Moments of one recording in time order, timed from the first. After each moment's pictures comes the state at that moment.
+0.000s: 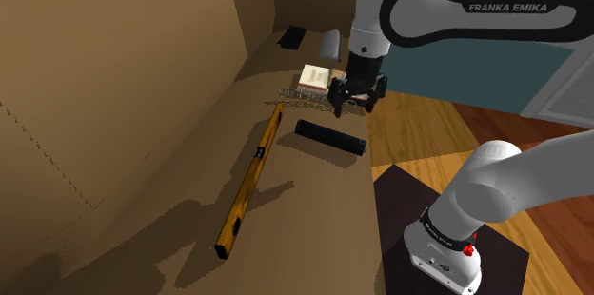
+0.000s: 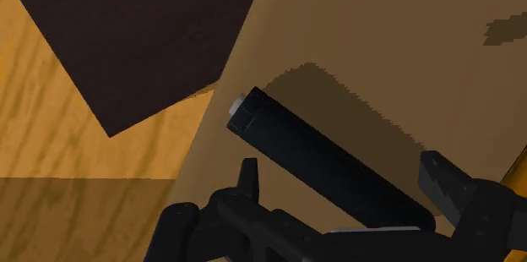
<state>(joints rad) 0.04 -0.63 0.24 -2.38 0.15 1.69 0.64</state>
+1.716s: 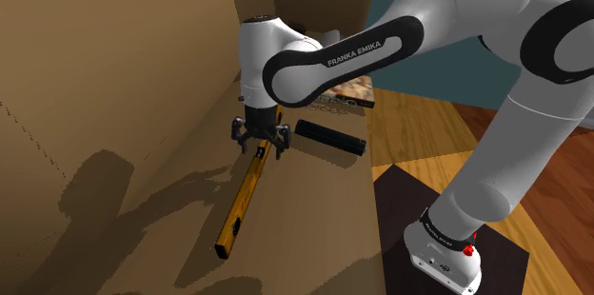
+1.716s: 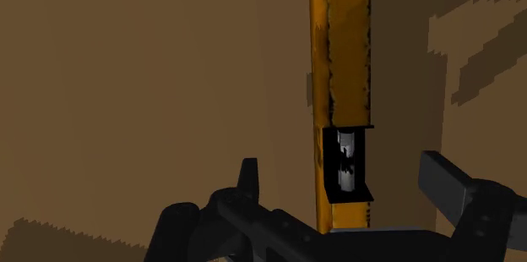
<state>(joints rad) 0.01 0.10 0.62 -2.03 0.01 2.05 1.56</state>
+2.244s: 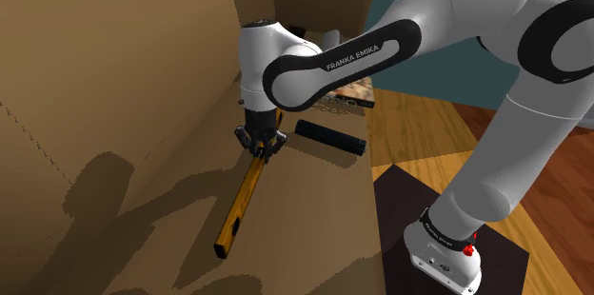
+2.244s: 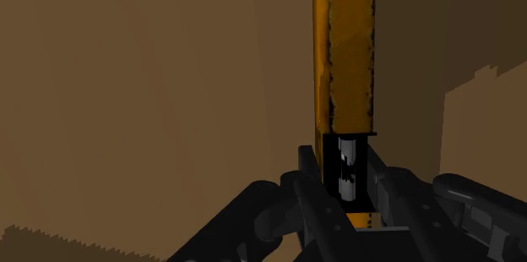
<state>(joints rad) 0.01 0.11 0.62 -2.04 0.01 2.07 1.57</state>
